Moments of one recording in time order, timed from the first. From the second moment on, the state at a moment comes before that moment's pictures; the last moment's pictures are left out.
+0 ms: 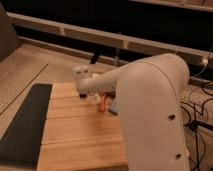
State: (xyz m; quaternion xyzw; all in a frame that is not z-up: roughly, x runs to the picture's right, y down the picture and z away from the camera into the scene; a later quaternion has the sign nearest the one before) arm -0.137 -0.084 0.869 0.03 -0.13 0.52 0.84
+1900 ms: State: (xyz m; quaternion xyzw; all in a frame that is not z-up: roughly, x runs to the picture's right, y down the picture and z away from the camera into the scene) arm -0.145 -0.092 0.867 0.04 -0.15 0.52 0.84
